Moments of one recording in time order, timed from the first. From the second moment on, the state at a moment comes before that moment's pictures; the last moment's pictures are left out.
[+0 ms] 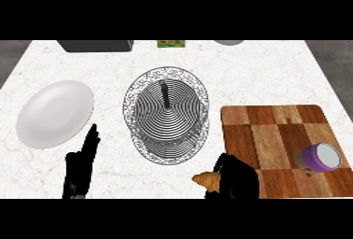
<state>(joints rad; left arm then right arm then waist) 0.10 0.08 -0.07 -1.40 -0.07 0.21 0.03 0.04 -0.03 0.64 -1.69 1.18 0.03 1.08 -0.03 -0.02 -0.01</state>
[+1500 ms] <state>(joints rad) 0.10 0.09 -0.08 -1.41 -0.08 0.19 0.04 -0.13 -0.04 0.80 -2.33 1.64 0.17 1.18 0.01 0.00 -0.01</state>
